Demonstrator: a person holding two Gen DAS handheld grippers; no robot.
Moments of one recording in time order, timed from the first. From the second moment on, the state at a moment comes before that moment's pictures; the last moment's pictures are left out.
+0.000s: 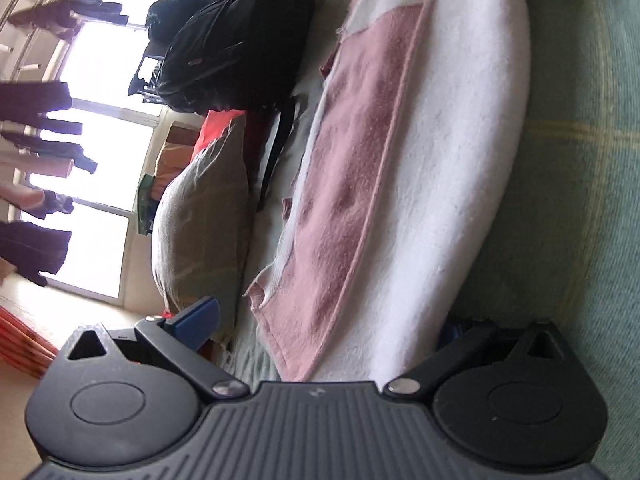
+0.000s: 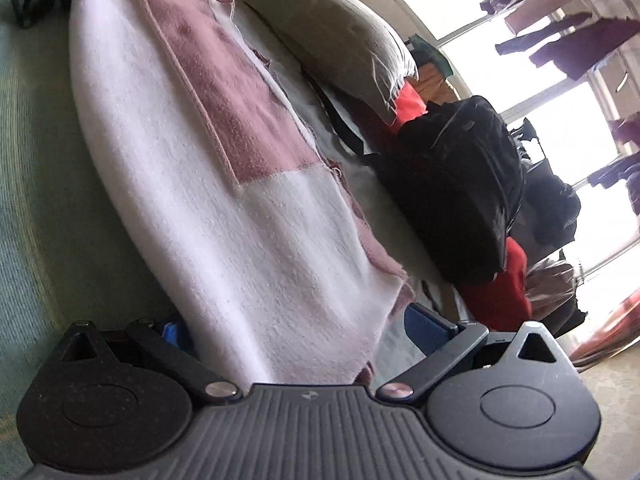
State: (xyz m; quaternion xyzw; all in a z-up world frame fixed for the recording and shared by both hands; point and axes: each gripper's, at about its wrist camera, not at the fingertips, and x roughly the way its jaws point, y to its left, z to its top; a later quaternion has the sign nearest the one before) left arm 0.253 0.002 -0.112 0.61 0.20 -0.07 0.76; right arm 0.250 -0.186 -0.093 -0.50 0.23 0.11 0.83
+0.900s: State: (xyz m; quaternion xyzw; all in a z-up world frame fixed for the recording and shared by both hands) left arm 0.252 -0.028 -0.156 0.68 0.17 -0.09 0.71; right arm 0.233 -0.144 -0.151 -0.63 0.17 0.13 0.74
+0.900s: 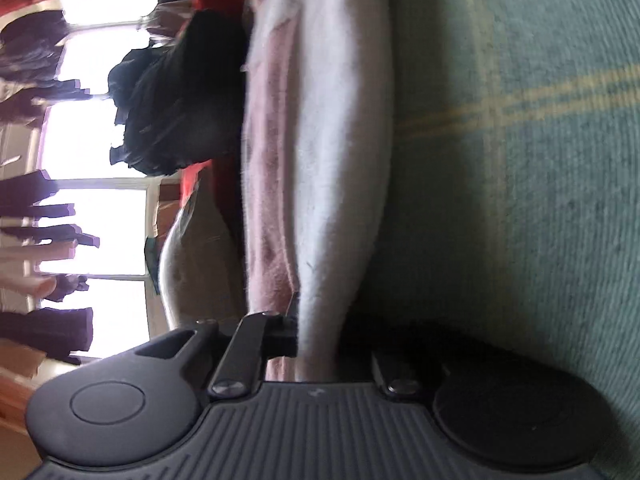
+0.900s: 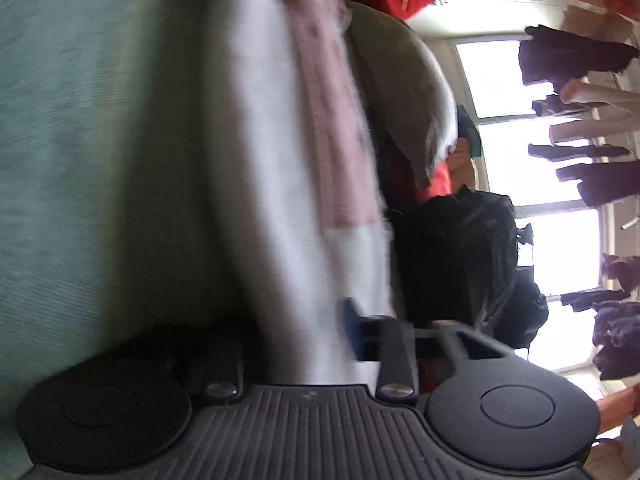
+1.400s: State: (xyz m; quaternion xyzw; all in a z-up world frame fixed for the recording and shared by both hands) left arm 0.254 -0.023 -0.152 0.66 0.19 -0.09 0.73; right arm 0.245 -0.148 -0.141 -0.60 0.19 0.14 0.77
